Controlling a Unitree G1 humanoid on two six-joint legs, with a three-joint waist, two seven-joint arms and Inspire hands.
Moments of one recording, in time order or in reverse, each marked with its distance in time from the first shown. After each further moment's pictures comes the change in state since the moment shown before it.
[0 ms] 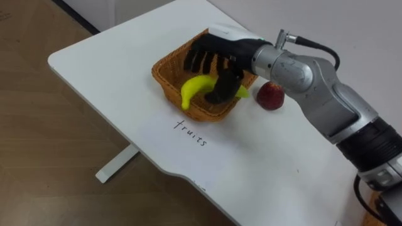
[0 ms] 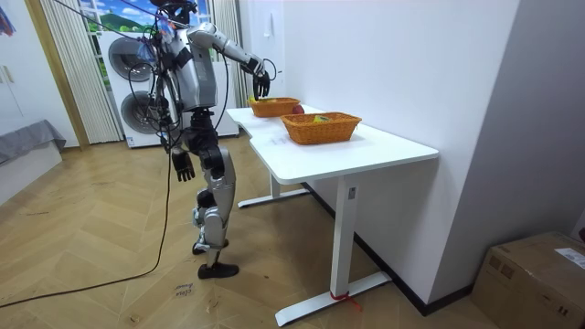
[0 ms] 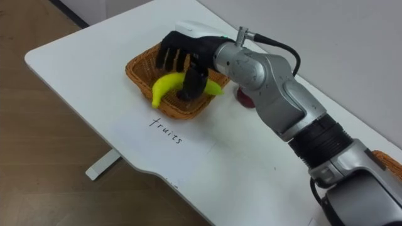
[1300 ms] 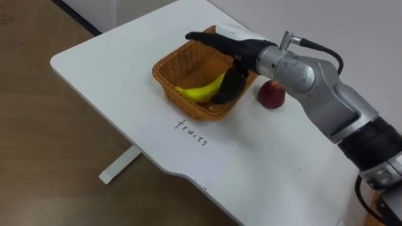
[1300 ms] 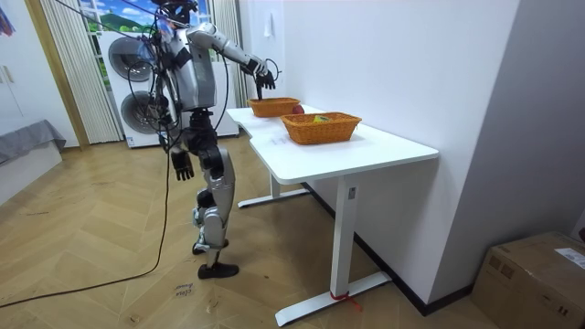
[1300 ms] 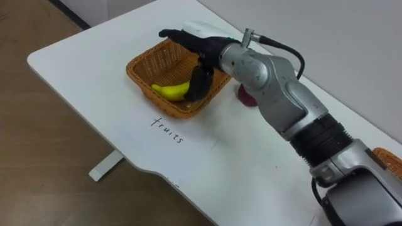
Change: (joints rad) left arm 0.002 -0.026 -0.001 0.001 0.000 0.024 0.002; right arm 0.003 -0.002 -0.037 0.027 0.006 -0.012 -0.050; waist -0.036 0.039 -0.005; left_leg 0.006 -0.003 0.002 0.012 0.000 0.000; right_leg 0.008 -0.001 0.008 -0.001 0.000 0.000
